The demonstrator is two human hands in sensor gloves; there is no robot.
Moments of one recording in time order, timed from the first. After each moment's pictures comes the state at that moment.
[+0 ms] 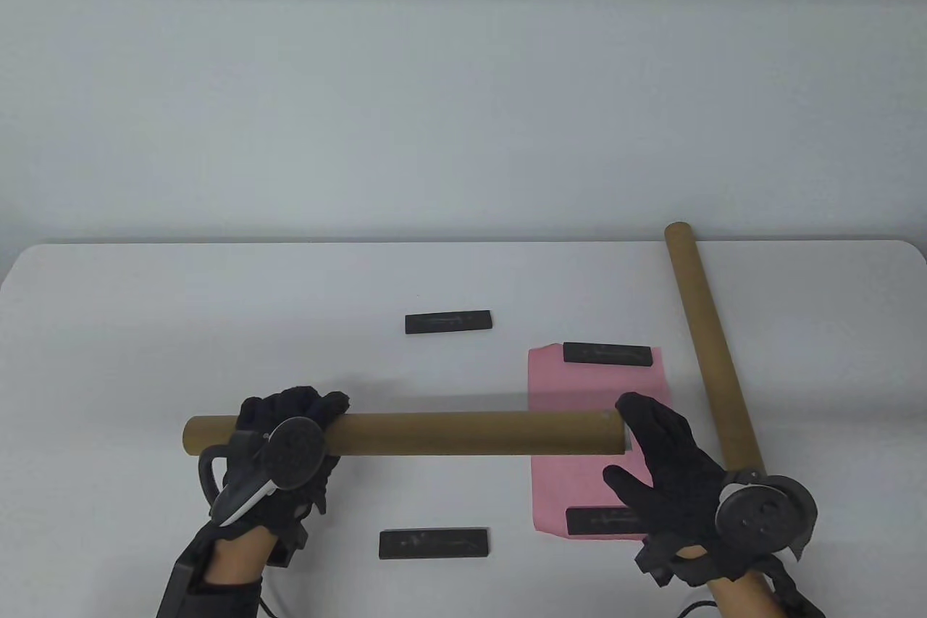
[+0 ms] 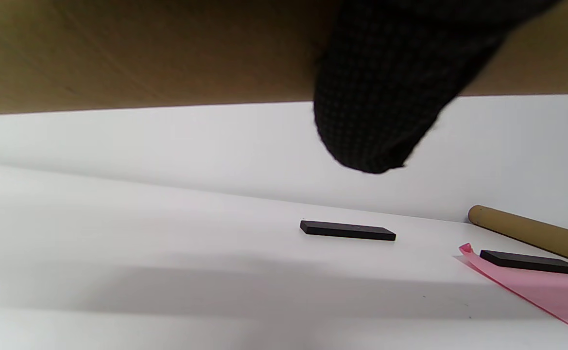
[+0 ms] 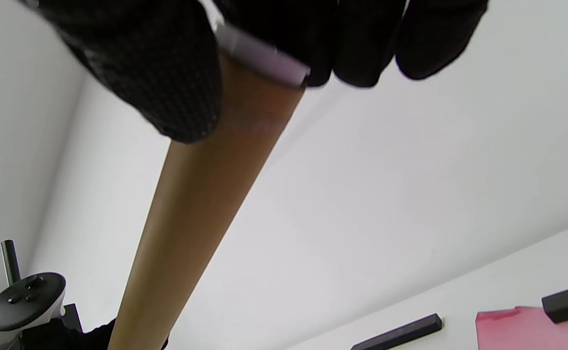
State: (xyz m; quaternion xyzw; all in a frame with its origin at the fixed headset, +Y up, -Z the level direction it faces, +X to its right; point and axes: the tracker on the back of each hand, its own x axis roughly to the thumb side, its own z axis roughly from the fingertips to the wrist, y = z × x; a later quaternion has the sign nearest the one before) left_hand -0.226 -0.662 -0.316 0.05 -0.06 0.08 0.99; right_hand 0.231 -0.660 -0.275 0.26 -0.22 0.87 0.36
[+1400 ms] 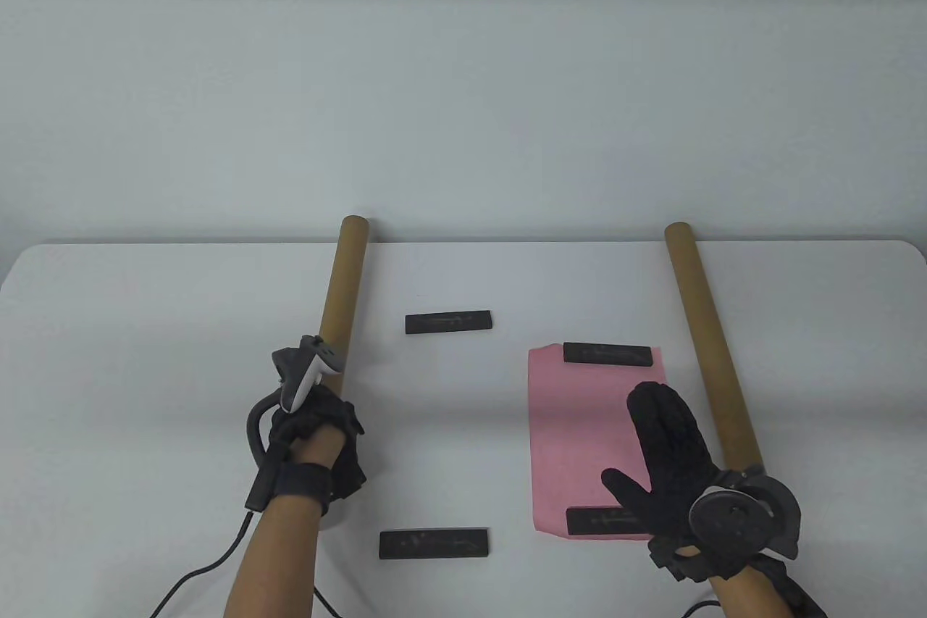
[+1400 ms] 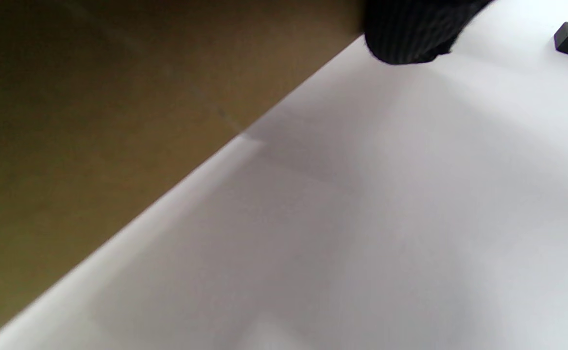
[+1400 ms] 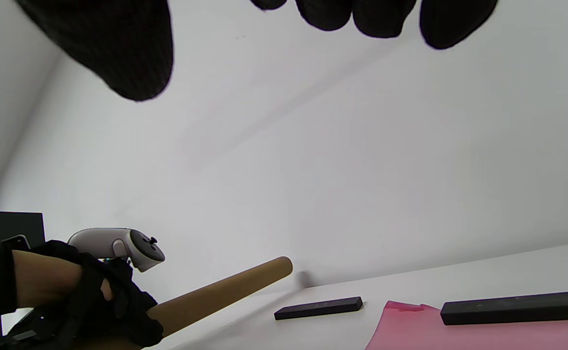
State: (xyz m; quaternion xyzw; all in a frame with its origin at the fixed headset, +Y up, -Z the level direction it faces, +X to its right) left_hand -0.222 -0.743 -0.437 -0.31 0.28 0.11 0.90; right_hand 0.233 -0.664 -0.277 0.27 -0.21 0.91 0.22
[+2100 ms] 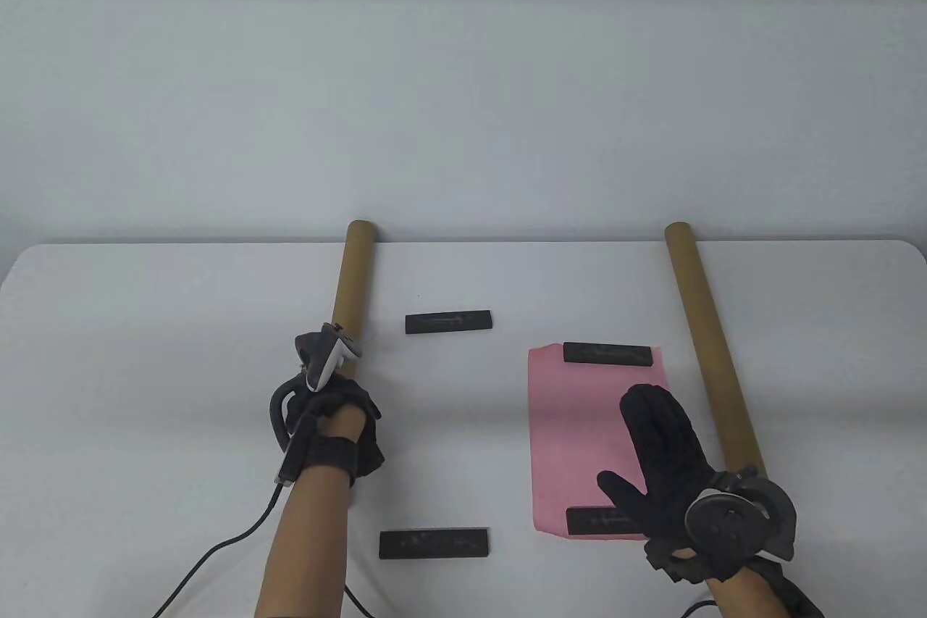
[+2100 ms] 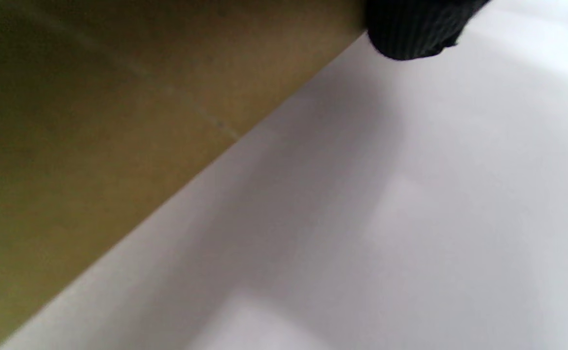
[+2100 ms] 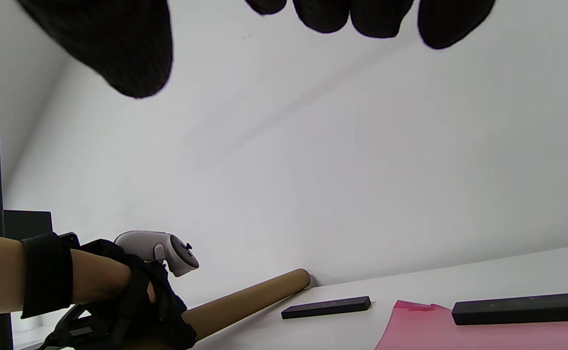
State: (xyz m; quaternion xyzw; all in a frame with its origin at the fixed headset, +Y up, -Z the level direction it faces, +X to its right) left_hand -0.207 -0.760 -0.467 -0.33 0.30 0.08 0.89; right_hand 0.227 -0.662 -0.275 0.28 -0.21 0.91 0.22
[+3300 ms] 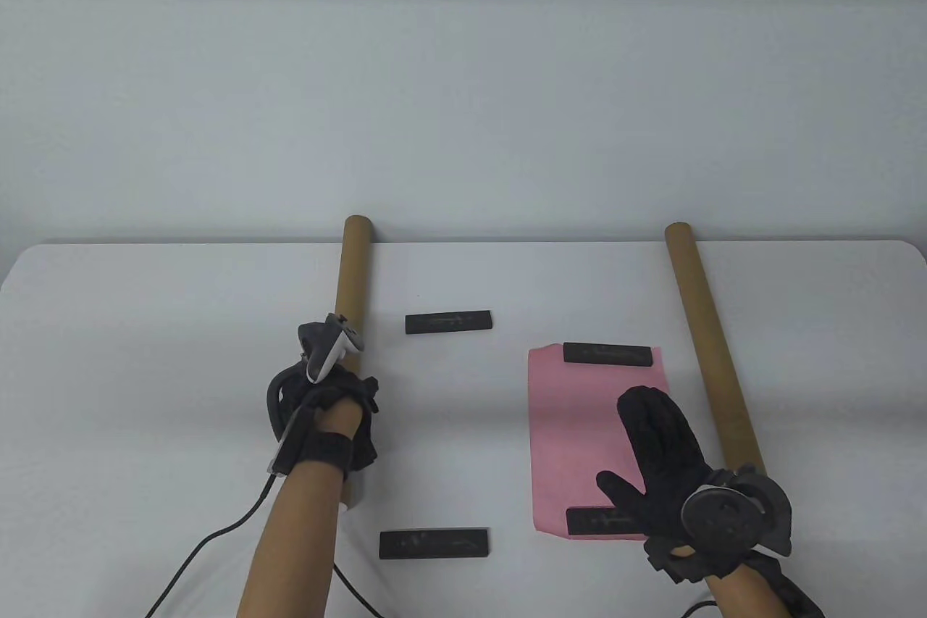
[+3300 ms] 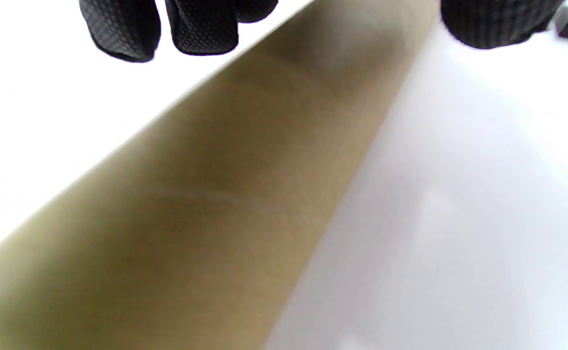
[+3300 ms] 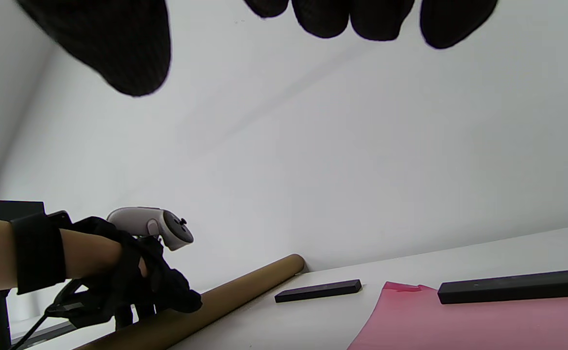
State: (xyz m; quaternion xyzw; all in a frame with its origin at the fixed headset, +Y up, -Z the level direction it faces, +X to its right) left_hand -0.209 -0.738 -0.467 -0.30 0.27 0.06 0.91; right_hand 0.226 -0.665 -0.278 0.27 -0.20 0.92 0.22
